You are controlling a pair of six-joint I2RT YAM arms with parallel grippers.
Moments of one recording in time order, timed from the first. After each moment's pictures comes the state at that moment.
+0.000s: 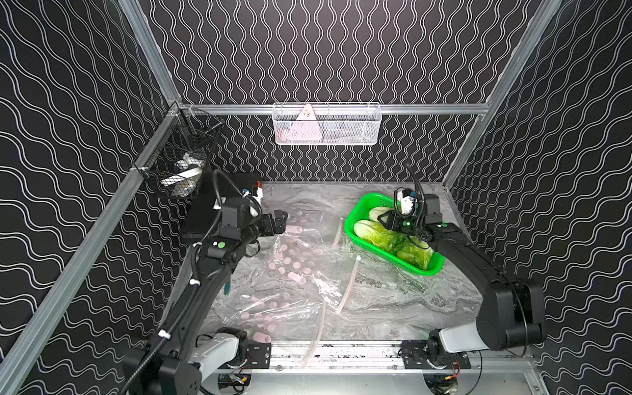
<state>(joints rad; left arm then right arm) -0.13 1.05 0.98 -0.39 0.17 -0.31 0.16 1.42 1.07 -0.32 -0.36 0.35</state>
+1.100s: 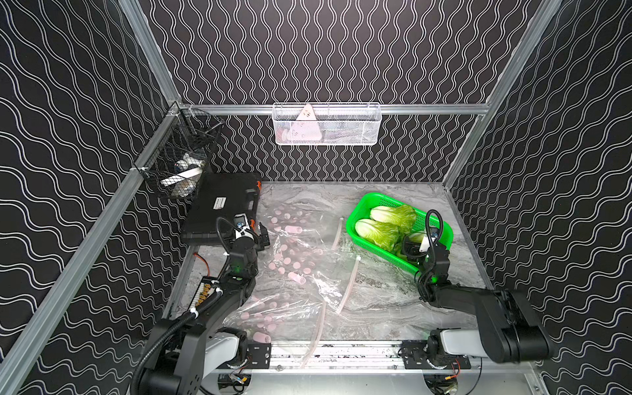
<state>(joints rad) -0.12 1.17 0.38 0.56 -0.46 -0.10 0.07 1.44 0.24 0.94 0.23 0.07</state>
